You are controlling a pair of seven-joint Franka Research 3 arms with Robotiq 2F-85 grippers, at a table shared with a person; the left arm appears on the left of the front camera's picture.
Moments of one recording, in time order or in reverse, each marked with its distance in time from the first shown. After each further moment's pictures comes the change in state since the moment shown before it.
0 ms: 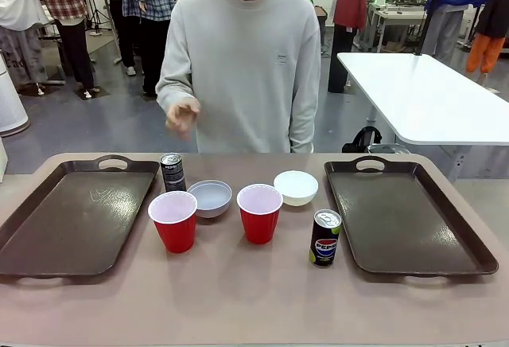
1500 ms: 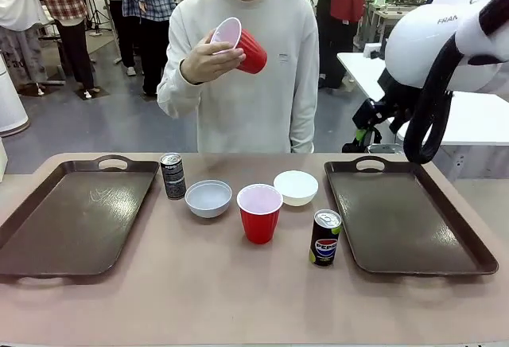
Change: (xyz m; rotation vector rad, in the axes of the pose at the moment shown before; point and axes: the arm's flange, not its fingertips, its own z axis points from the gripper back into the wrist) left arm 0.001 0.000 0.000 0.004 0.005 0.003; right arm 0.239 0.091 -0.309 -0.841 0.162 0.375
